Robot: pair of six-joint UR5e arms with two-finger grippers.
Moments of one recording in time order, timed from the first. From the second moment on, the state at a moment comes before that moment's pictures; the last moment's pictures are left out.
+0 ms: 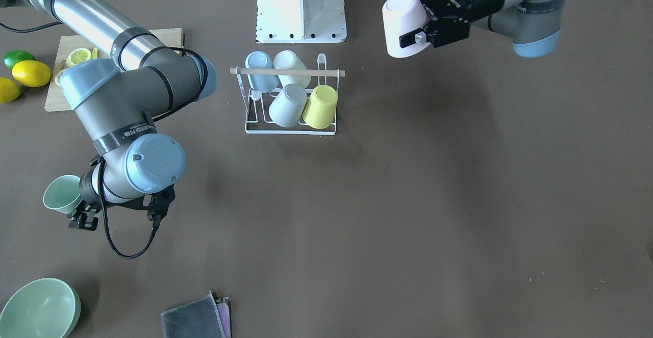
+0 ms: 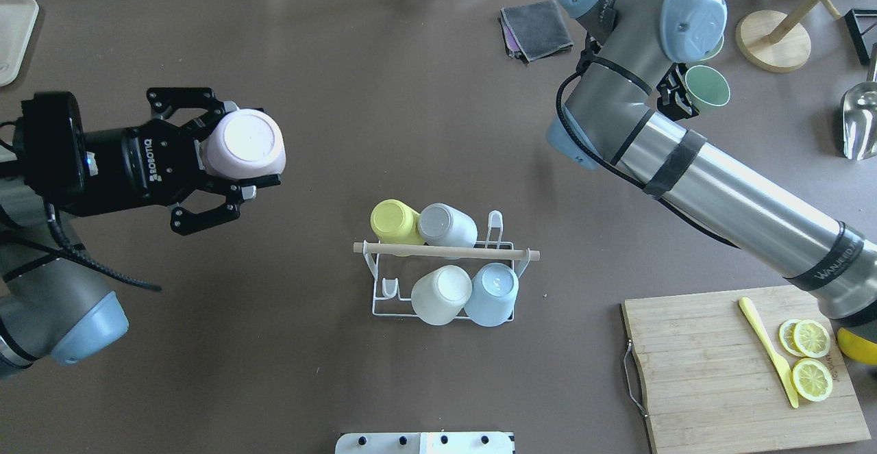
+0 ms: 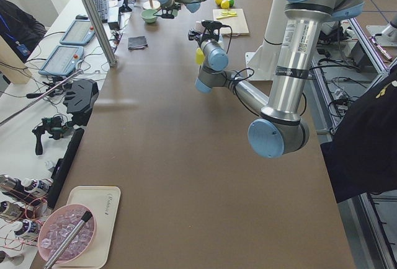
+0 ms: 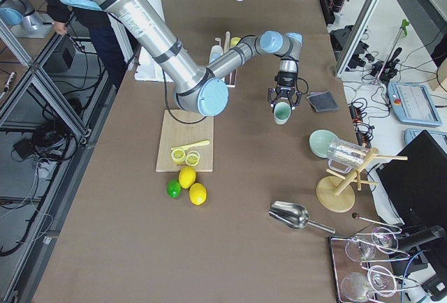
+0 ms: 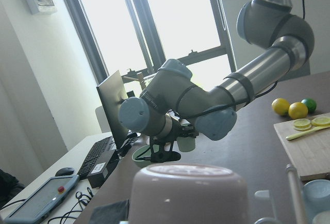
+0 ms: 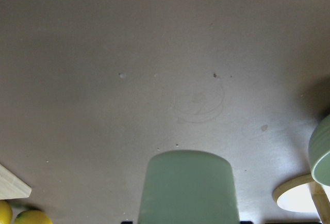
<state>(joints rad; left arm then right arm) -0.63 -1.79 -1.84 -3.28 -1.85 -0.20 0.86 -0.79 1.39 -2.20 1.64 -0.78</state>
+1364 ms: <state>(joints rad) -0.36 -2.05 -1.45 -3.68 -1.85 0.06 0.98 -1.07 1.68 -1.35 2.36 -0.15</state>
